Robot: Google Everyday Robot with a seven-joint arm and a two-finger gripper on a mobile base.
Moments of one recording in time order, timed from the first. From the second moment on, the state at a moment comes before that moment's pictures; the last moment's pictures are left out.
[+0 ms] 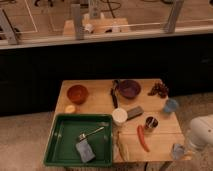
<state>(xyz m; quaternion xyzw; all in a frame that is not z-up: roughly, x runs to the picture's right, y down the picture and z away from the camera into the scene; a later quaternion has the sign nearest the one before) 0.430 0.322 0.754 -0.35 0.06 0.08 0.93</state>
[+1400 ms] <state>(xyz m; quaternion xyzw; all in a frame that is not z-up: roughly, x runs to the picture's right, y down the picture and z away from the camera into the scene) 0.350 0.337 0.717 -0.33 0.00 0.00 0.94</state>
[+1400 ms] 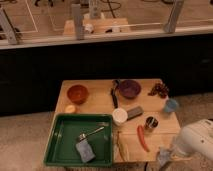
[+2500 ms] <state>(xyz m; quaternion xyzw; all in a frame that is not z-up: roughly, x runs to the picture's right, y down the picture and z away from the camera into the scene) 0.393 0.300 0.756 -0.32 0.04 0.06 0.95</state>
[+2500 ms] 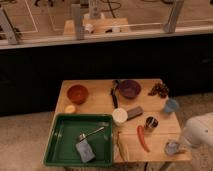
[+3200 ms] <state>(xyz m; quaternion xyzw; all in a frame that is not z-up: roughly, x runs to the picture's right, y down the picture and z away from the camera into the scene) 0.331 0.281 0.763 -0.30 -0.01 0.03 0.95</state>
